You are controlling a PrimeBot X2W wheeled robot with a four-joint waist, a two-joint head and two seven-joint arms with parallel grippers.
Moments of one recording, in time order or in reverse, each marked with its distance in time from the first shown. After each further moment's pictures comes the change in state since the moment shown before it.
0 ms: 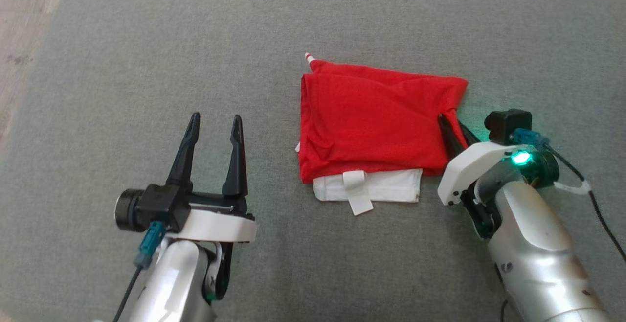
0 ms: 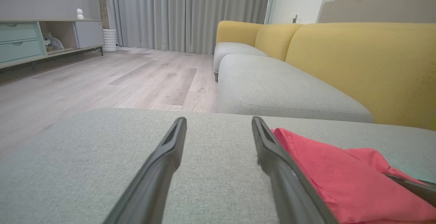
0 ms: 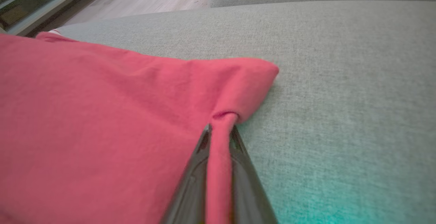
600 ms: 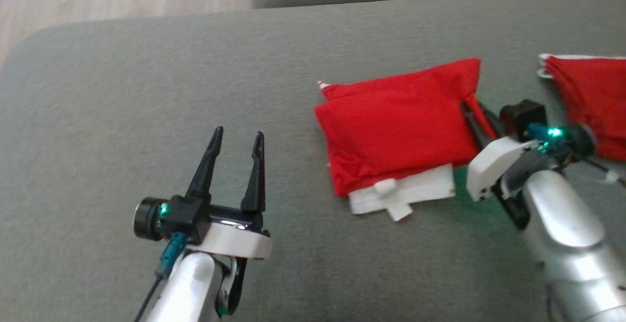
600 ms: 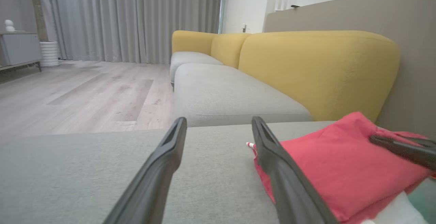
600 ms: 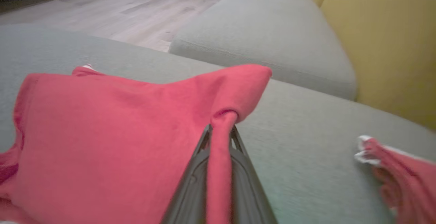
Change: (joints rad) left arm 0.021 0.000 -0.057 0.008 0.017 -0.005 0.000; right arm -0.002 -0.124 0.120 -0.064 -0.104 0.000 -0.069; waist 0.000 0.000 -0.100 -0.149
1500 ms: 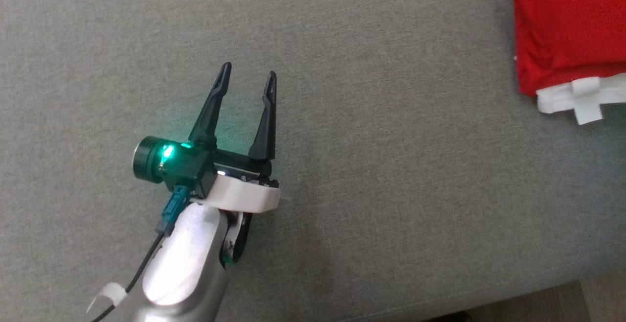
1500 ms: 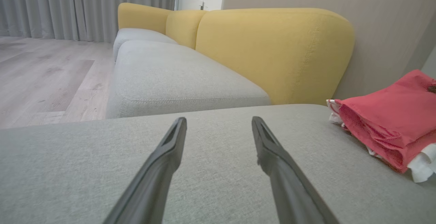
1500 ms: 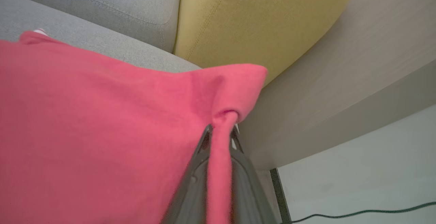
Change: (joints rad) left arm -0.173 0.000 -0.053 -0.016 0.004 0.011 -0.001; right arm -0.193 -0.475 -0.142 -0.069 0.000 0.000 0.136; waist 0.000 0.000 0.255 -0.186
